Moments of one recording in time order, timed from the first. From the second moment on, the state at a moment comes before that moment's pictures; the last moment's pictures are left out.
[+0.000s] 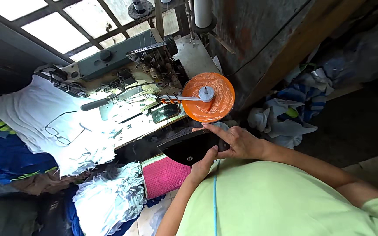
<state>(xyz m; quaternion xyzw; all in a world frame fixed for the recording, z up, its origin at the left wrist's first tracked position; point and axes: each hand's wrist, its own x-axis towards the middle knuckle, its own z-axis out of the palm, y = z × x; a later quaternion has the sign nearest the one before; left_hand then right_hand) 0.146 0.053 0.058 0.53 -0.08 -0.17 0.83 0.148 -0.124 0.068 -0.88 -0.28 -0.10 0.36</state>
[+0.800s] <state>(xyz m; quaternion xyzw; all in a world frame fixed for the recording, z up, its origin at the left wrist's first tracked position) 0.148 0.063 0.052 0.59 -0.11 -0.08 0.79 0.142 -0.134 0.079 -0.90 -0.25 -0.07 0.36</state>
